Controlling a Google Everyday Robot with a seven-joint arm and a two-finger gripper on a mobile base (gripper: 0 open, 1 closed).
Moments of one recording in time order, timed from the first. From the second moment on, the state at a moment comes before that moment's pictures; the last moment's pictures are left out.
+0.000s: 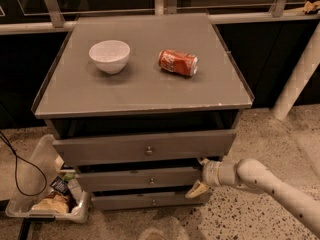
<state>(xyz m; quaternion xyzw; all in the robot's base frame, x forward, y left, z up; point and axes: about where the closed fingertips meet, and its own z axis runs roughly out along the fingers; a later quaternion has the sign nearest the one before) 0.571 -0.146 0.429 -0.59 0.66 0.14 0.44</state>
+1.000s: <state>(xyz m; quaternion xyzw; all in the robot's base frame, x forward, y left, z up) 0.568 -0.138 0.405 -0.60 0.66 0.17 0.42</state>
